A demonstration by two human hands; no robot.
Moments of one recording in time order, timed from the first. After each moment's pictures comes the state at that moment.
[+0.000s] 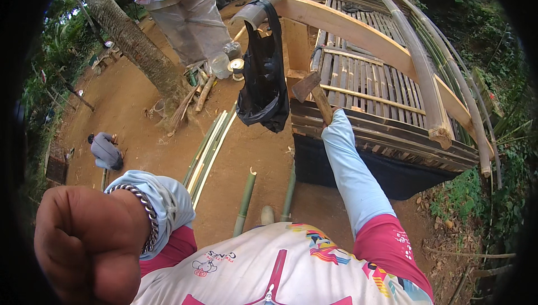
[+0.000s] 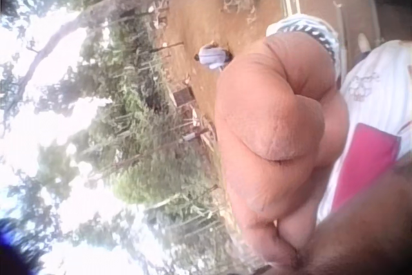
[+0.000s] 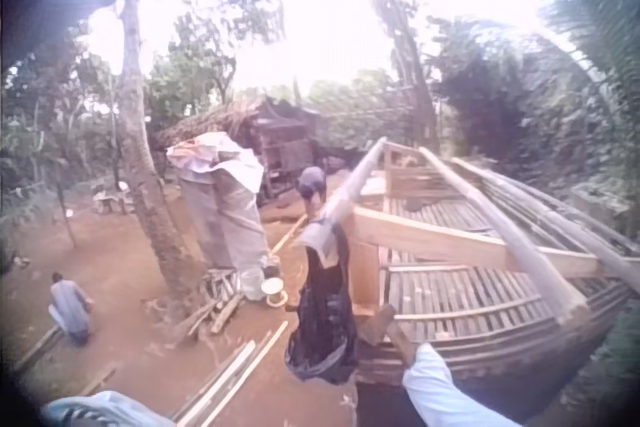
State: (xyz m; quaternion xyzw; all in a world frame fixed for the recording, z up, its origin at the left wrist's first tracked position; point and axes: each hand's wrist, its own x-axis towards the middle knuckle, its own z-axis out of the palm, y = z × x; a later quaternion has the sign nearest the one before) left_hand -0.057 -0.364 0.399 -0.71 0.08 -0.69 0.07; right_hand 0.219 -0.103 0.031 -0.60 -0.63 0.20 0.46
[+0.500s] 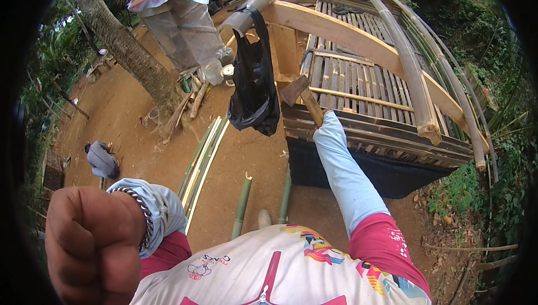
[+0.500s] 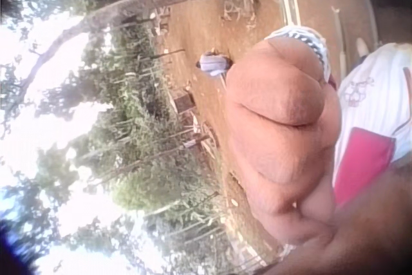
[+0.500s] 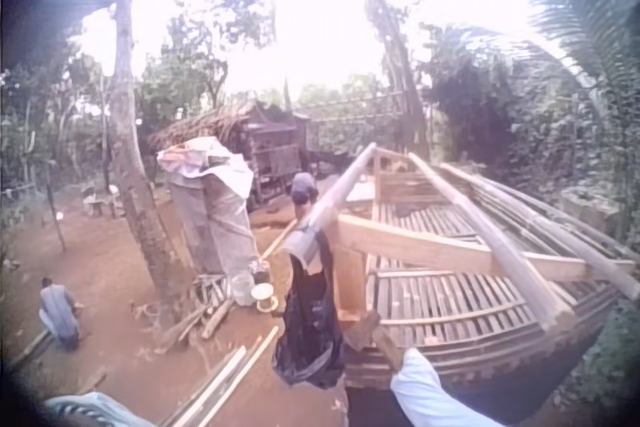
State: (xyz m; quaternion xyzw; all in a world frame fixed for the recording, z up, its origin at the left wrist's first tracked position) left_hand -0.029 -0.352 0.405 -0.76 0.11 -0.64 0.03; right_hand 0.215 -0.082 0.020 -0.46 -0.18 0.58 0.64
